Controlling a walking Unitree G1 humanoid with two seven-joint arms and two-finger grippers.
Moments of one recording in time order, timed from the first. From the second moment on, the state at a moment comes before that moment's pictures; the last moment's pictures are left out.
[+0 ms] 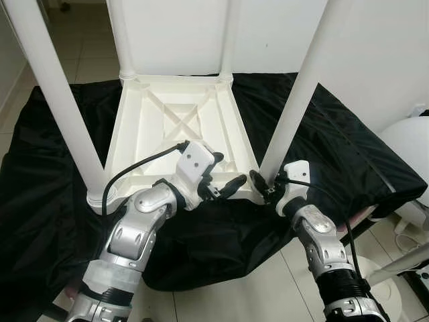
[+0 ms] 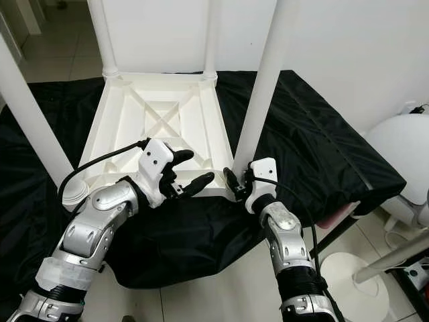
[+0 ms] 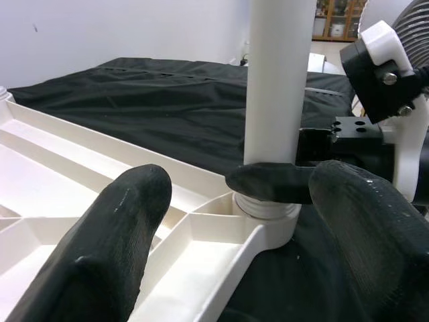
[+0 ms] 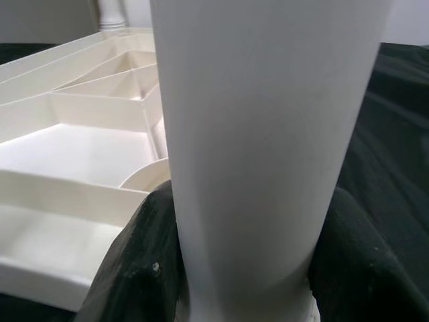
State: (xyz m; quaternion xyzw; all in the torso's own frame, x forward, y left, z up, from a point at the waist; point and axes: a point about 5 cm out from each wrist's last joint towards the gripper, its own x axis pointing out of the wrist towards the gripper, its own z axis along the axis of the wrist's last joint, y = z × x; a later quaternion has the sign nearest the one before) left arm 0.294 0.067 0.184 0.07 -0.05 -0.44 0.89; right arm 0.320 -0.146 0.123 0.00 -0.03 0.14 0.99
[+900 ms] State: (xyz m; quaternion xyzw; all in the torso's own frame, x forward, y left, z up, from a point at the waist) left arm 0.288 0.068 0.180 0.07 -0.05 -0.44 0.89; right arm 0.305 -0.113 0.117 0.09 -0.01 0.04 1.00
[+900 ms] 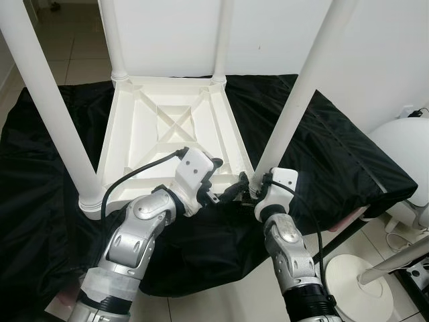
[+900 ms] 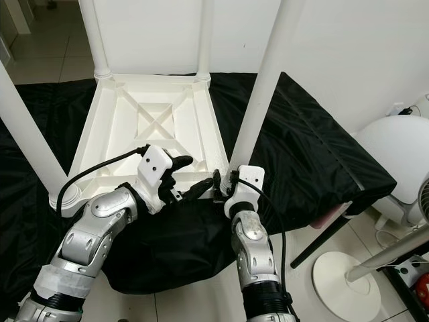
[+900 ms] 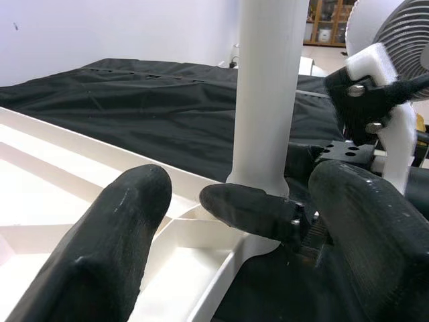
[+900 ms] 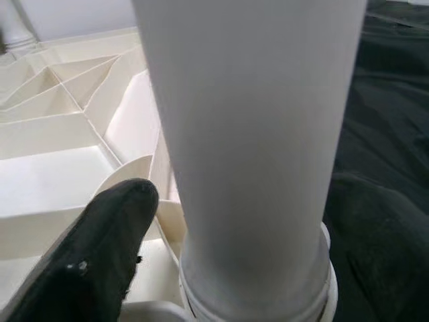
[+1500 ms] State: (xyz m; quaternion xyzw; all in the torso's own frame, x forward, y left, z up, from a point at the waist) left arm 0.286 0.068 0.181 0.07 -0.05 -0.44 0.89; right arm 0.300 -0.140 0.126 0.04 -0.04 0.12 0.99
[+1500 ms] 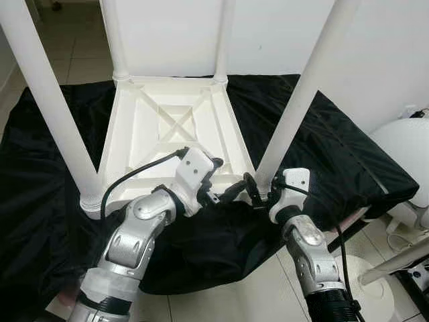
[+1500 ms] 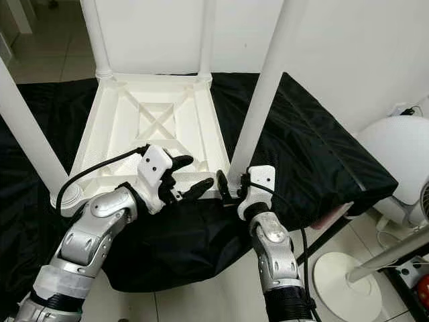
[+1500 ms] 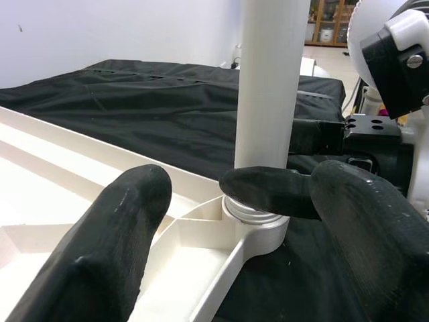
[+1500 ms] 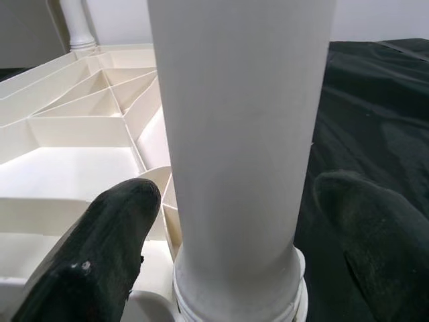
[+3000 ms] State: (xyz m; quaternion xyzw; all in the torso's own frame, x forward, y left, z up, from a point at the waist) left arm 0.288 0.066 0.184 0.07 -0.06 -0.45 0.89; right arm 0.339 -0.161 0.135 -0.12 0.00 0.36 0.93
